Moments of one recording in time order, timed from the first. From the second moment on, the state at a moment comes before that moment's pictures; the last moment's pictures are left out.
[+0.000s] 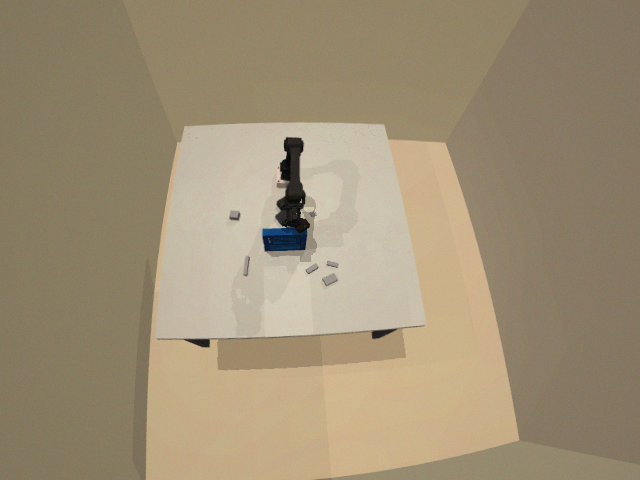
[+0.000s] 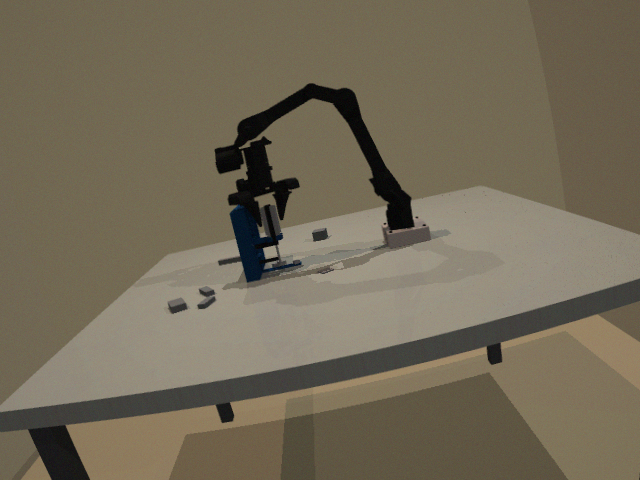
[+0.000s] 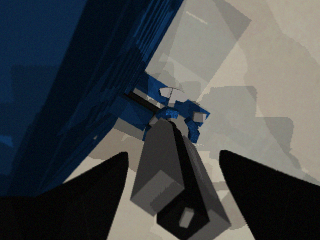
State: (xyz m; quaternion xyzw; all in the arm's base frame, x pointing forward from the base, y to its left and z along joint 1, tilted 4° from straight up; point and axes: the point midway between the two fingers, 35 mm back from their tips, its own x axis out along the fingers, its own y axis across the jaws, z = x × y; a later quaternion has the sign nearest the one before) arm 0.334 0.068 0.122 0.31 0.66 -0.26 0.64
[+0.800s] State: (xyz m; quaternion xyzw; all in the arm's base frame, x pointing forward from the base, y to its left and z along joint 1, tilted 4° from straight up) arm 0.334 0.068 0.122 0.52 0.52 -0.48 0.48
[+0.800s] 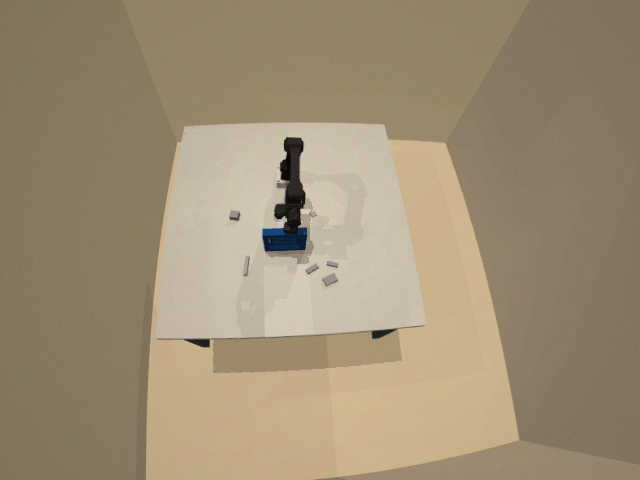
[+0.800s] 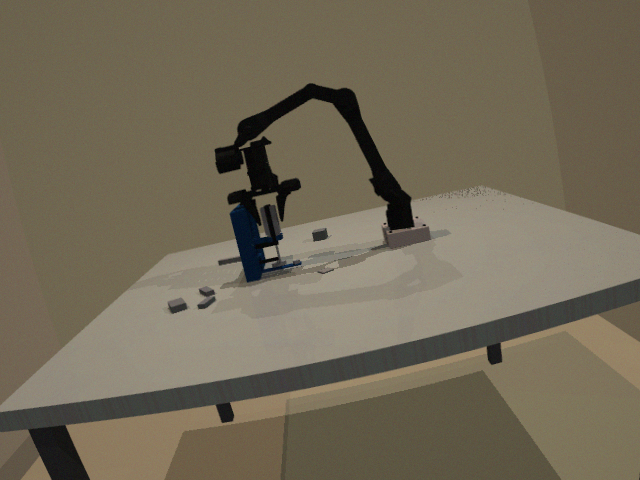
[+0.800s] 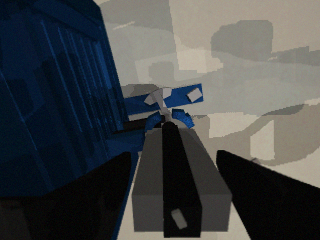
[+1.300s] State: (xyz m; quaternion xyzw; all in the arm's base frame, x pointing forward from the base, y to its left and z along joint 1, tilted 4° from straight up) arm 0.335 0.068 0.122 0.52 0.52 -0.48 0.48
